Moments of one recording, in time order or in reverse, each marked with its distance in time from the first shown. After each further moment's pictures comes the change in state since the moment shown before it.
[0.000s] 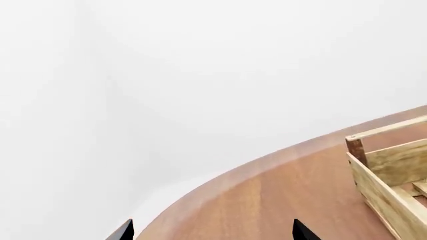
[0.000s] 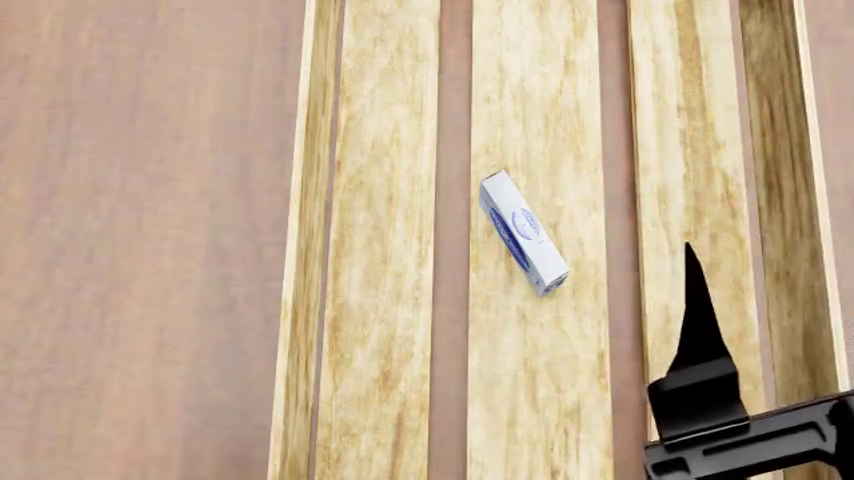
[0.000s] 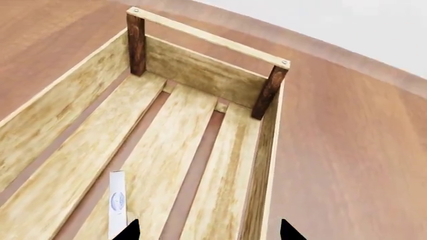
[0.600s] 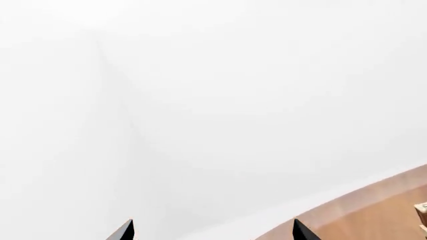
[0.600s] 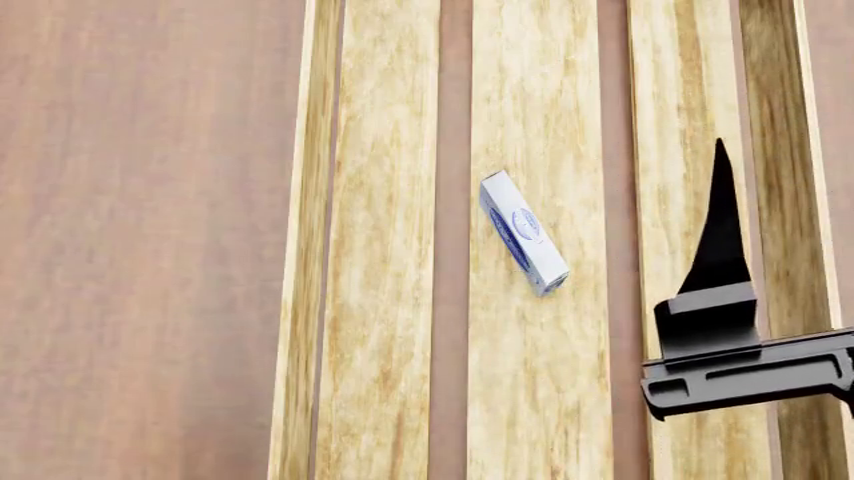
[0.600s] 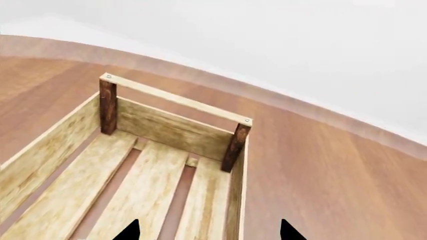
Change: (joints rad) left arm -0.540 0.435 -0.322 0.136 0.176 -0.363 0.775; right arm 0.101 -0.082 -0.060 -0.052 -0.145 -0.055 0.062
